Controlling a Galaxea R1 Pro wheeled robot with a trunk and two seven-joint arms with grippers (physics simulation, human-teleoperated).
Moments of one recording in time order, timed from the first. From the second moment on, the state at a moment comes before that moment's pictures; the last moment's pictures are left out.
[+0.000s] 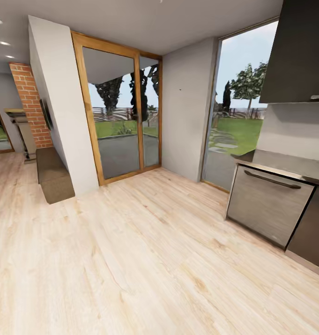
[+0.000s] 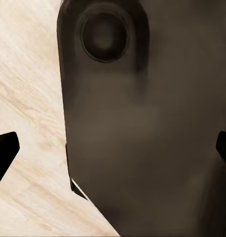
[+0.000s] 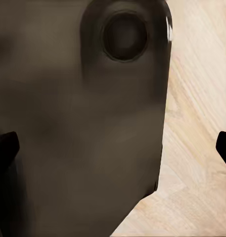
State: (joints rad) left arm 0.00 0.00 0.00 0.00 0.00 0.00 0.00; right arm 0.00 0.00 0.00 0.00 0.00 0.00 0.00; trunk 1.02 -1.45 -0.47
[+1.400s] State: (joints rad) left arm 0.03 0.00 0.01 -0.69 -0.01 0.00 0.00; right arm -0.01 -0.01 -0.01 -0.56 -0.01 -0.17 0.00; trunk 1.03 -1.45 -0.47
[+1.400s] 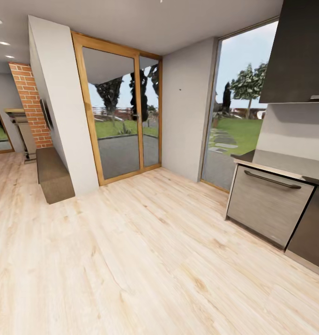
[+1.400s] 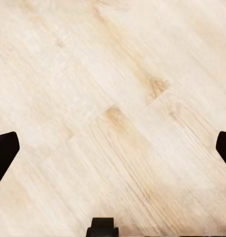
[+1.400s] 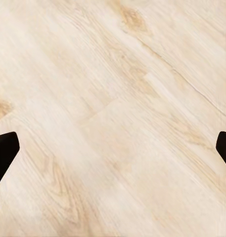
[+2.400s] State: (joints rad) left arm 0.03 0.01 0.01 -0.73 0.00 0.00 0.00; right arm -0.01 -0.02 0.00 -0.54 0.00 -0.17 0.00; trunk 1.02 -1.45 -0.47
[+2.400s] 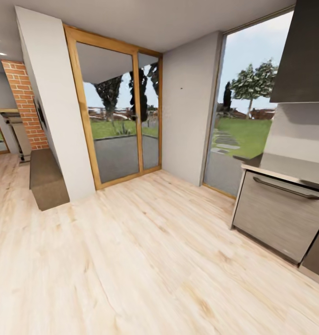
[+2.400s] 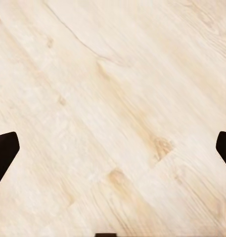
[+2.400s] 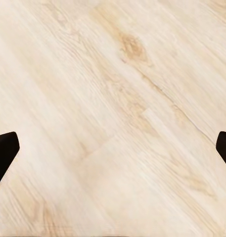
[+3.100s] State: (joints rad) left arm 0.03 0.01 0.01 -0.70 0.00 0.00 0.00; right arm -0.01 -0.02 0.00 -0.54 -0.01 -0.17 0.00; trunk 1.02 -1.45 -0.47
